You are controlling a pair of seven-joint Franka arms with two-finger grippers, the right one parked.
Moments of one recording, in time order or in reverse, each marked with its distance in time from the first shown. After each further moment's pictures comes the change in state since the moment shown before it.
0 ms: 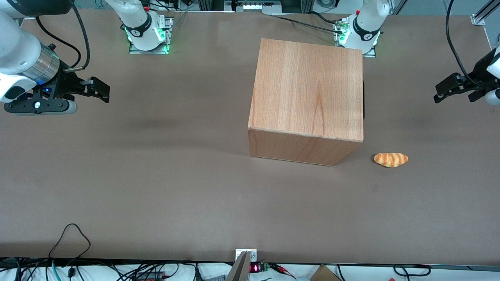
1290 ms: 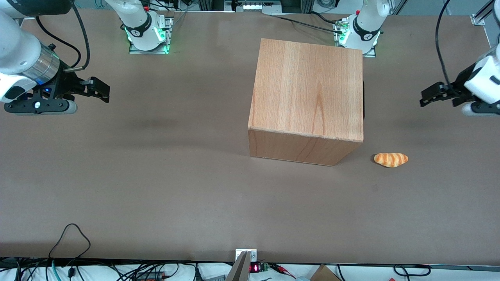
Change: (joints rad) arm -0.007 0.049 -0.011 -0.060 -0.039 -0.012 0.007
